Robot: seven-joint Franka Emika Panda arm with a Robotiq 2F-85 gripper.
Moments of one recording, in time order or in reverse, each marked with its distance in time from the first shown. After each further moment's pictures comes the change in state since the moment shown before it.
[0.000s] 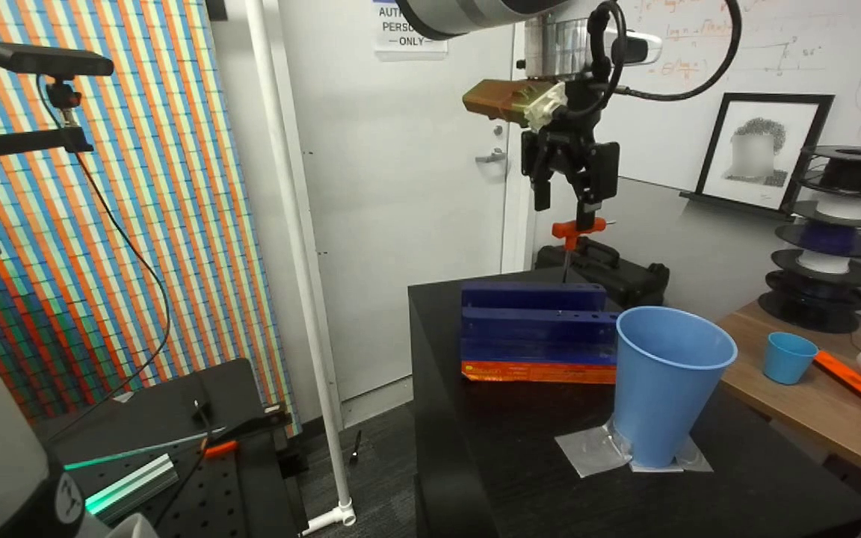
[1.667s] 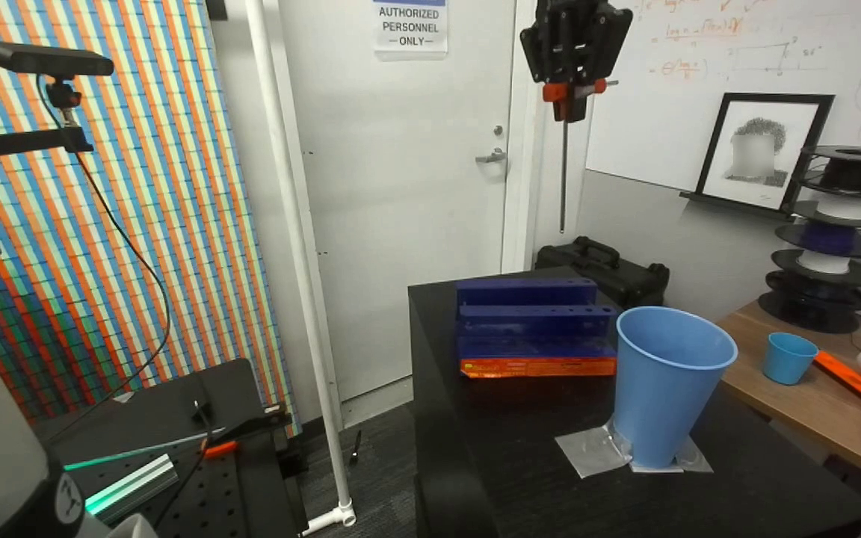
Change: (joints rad) arm 0.008 -0.218 -0.028 0.081 -0.011 -0.261 -0.046
